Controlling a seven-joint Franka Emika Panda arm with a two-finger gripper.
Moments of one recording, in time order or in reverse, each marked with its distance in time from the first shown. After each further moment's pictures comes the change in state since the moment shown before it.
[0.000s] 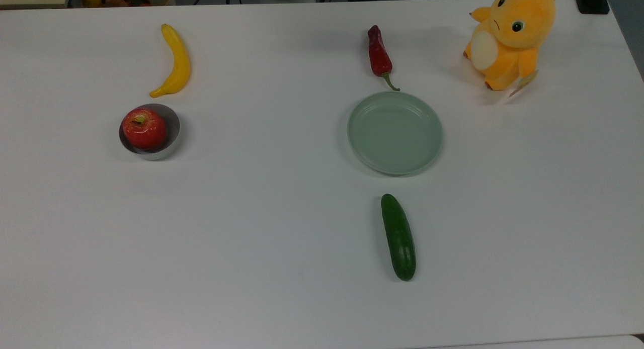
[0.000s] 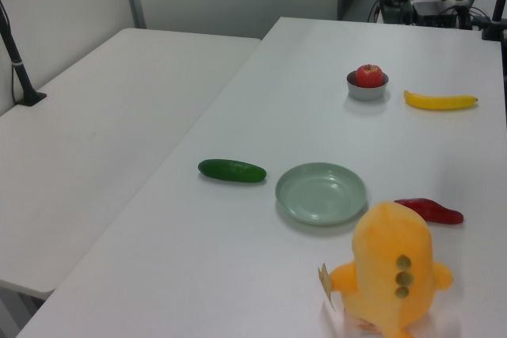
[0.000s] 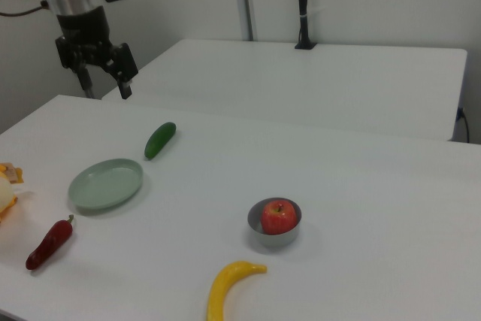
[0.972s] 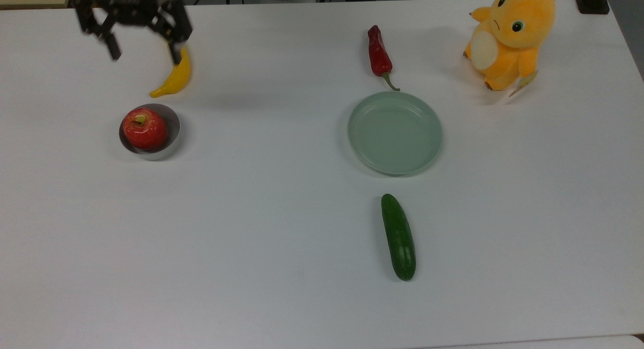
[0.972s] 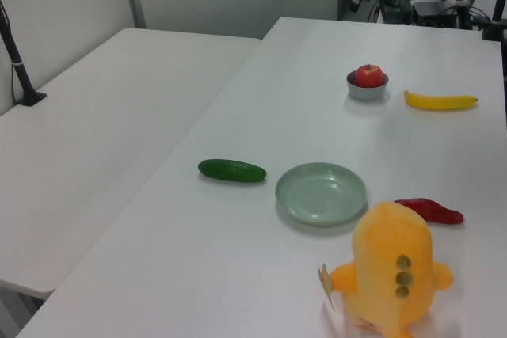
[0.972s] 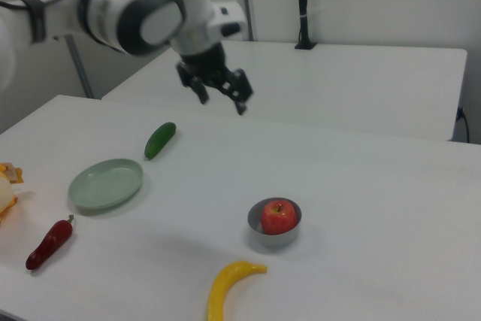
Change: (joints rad) arm -0.417 0.213 0.159 -0.003 -0.005 0.434 -0.132
